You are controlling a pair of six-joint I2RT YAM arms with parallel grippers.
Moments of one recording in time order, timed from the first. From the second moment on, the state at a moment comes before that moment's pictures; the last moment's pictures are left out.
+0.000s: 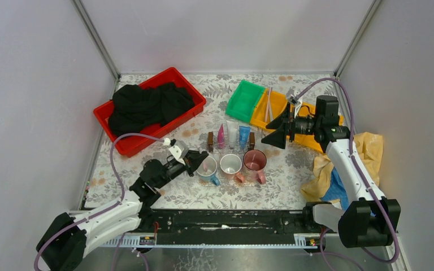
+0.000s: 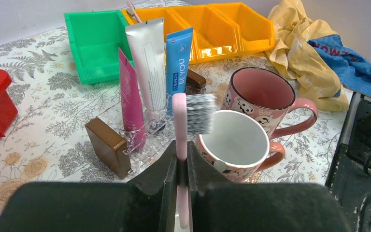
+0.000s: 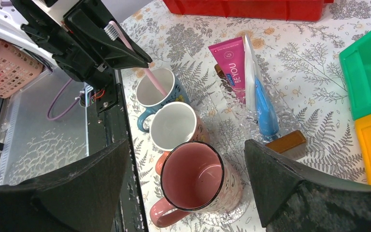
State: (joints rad) left arm -0.71 0.78 0.15 0.69 0.20 -0.11; right arm 0.05 1.16 0.93 -0.39 -1.22 -0.18
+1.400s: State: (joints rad) left arm -0.64 0.76 0.92 -0.20 -0.08 -0.14; right arm 0.16 1.88 1.57 -0.50 -0.29 -0.08
